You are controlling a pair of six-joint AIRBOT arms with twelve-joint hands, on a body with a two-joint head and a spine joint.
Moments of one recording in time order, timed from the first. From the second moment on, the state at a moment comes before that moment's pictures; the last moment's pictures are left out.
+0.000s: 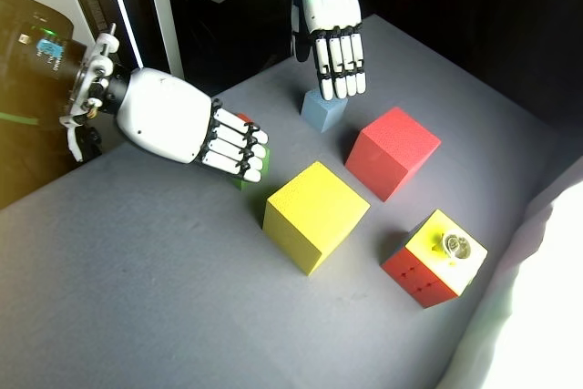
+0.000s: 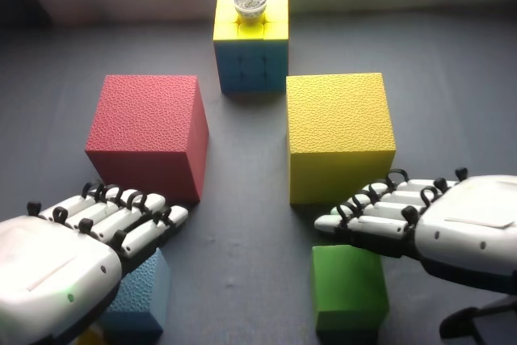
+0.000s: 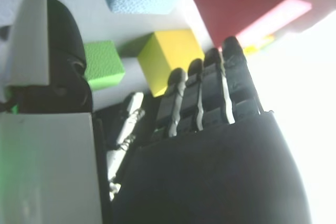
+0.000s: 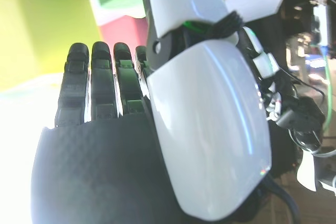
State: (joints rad) left arm 0.71 -0.58 0.33 -0.78 -0.78 1.67; right arm -0.39 -0.74 0.57 0.29 0.20 -1.13
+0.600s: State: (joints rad) left arm 0.73 -0.73 0.37 -0.92 -0.89 1.77; right arm -0.35 -0.84 0.72 -0.12 0.22 -1.00
